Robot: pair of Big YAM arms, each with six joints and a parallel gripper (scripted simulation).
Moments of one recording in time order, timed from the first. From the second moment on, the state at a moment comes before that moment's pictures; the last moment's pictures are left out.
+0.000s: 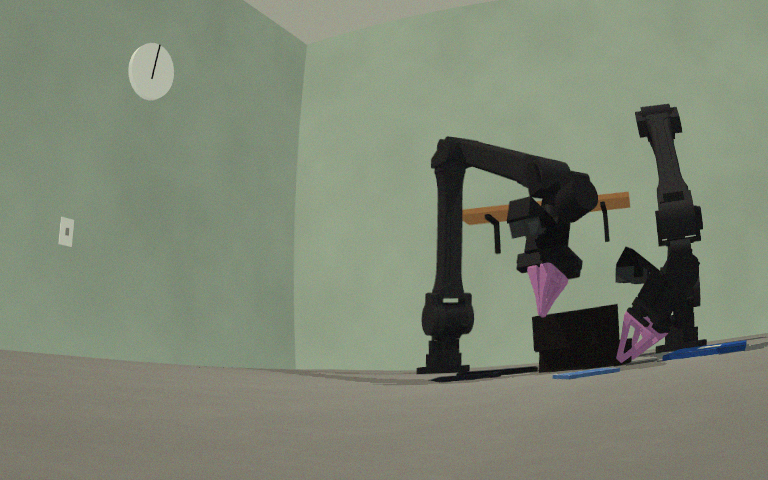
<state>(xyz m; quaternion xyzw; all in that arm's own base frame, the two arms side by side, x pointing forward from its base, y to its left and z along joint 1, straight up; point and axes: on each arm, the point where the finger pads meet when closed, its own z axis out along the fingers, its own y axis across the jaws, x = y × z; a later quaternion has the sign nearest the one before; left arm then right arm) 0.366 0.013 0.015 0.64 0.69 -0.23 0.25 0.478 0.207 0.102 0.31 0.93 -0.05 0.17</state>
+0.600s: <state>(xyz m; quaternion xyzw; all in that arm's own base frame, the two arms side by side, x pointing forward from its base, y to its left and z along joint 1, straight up) 0.366 0.013 0.015 0.64 0.69 -0.23 0.25 0.476 0.207 0.083 0.31 0.93 -0.06 0.16</state>
